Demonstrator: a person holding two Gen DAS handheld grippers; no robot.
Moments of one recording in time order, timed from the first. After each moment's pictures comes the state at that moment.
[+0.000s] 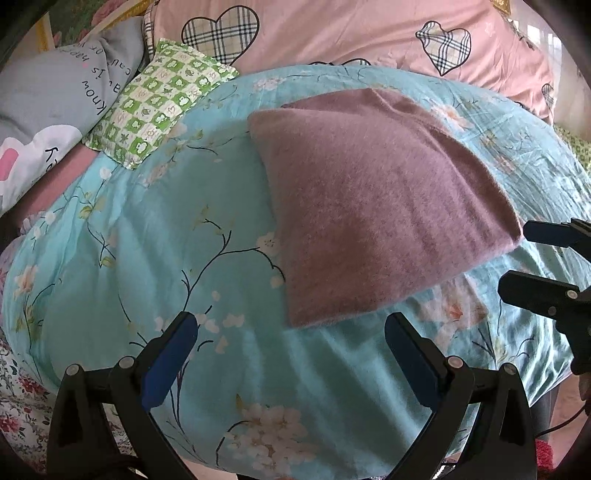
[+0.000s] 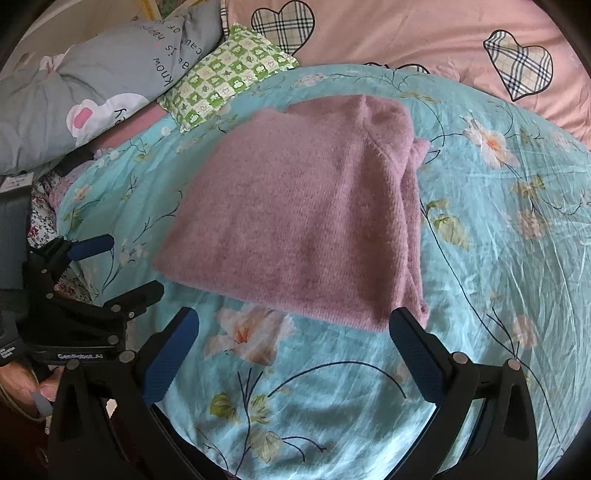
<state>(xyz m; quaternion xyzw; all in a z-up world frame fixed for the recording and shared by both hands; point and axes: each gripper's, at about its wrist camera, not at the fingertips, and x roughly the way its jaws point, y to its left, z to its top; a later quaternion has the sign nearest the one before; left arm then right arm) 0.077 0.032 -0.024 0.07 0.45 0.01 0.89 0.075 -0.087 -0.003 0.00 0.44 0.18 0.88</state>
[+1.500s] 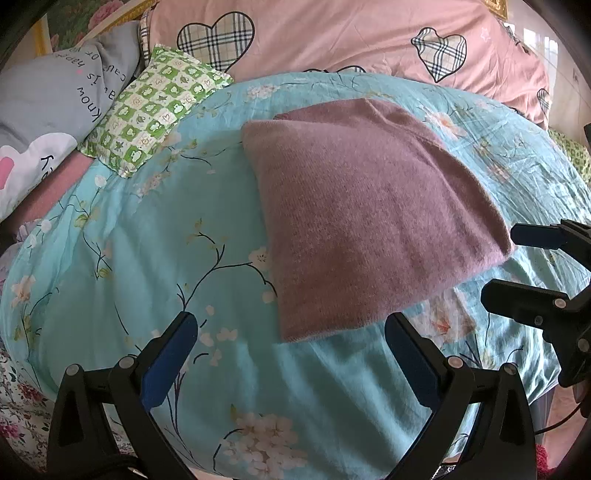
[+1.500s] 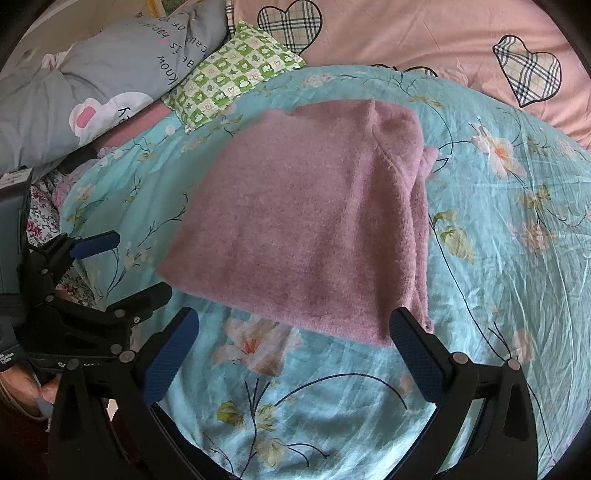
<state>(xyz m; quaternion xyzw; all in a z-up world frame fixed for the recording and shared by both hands) 0.082 0.031 -0.016 0.06 0.44 0.00 0.90 0.085 -0.085 0.003 -0.01 0.45 0.20 0.87</state>
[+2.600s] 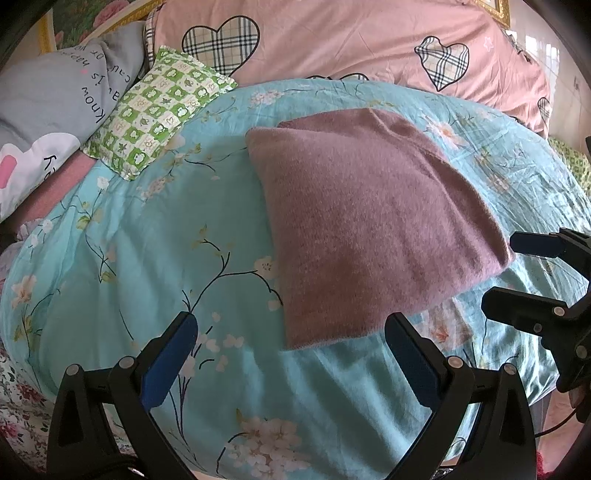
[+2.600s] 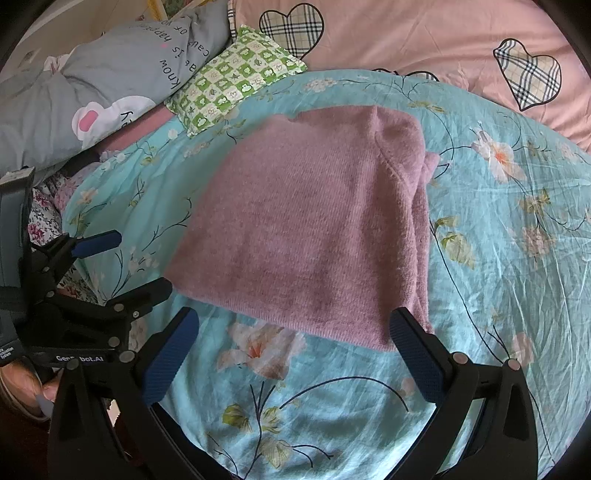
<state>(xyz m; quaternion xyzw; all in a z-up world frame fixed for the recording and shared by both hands) 0.083 0.035 -0.009 0.06 0.43 0.00 0.90 0.084 -0.082 0.010 -0.01 0.44 0.20 0.87</state>
